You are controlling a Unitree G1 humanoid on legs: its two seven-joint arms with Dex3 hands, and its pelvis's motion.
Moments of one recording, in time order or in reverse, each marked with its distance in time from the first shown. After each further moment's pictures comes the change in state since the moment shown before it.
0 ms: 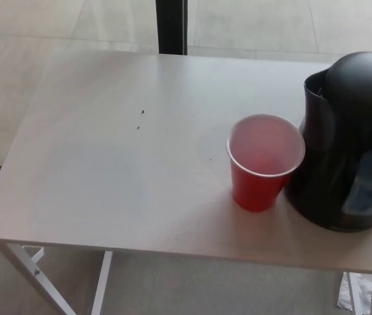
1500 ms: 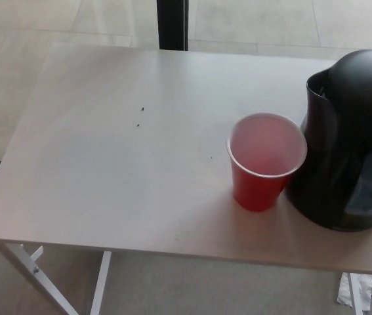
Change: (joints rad) left_arm -0.071 0.073 0.224 0.102 -0.271 0.000 -0.165; right_arm -0.603 -0.254 0.508 -0.595 0.155 0.323 0.329
